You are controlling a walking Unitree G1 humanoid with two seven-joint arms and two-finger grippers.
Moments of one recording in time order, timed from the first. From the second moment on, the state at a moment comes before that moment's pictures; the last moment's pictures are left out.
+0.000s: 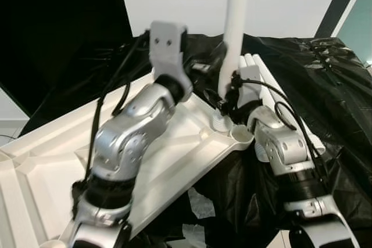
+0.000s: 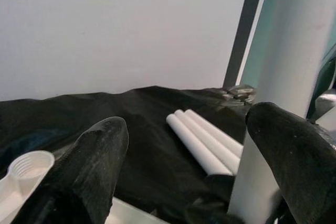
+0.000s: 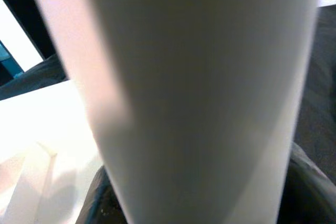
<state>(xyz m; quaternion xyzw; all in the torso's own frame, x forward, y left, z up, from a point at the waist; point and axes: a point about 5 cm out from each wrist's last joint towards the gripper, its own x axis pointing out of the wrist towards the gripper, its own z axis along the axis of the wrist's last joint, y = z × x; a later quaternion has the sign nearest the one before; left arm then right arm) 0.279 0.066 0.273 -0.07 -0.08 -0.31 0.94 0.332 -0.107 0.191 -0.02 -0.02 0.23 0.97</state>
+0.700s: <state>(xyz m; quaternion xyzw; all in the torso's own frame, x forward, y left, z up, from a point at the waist) 0.255 0.083 0.201 0.02 0.03 -0.31 0.95 0.314 -0.119 0.188 -0.03 -0.04 0.21 0.98</state>
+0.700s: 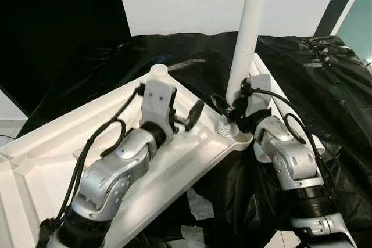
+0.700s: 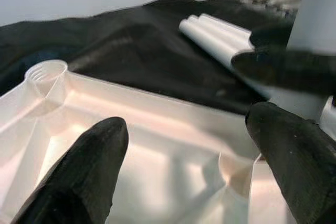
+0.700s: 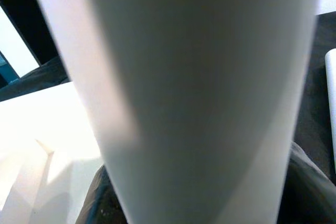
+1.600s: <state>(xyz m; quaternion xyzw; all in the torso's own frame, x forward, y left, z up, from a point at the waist) 0.239 0.081 0.196 0.06 0.03 -0.39 0.92 0.302 -0.138 0.176 -0.04 -0.06 0.18 0.98</state>
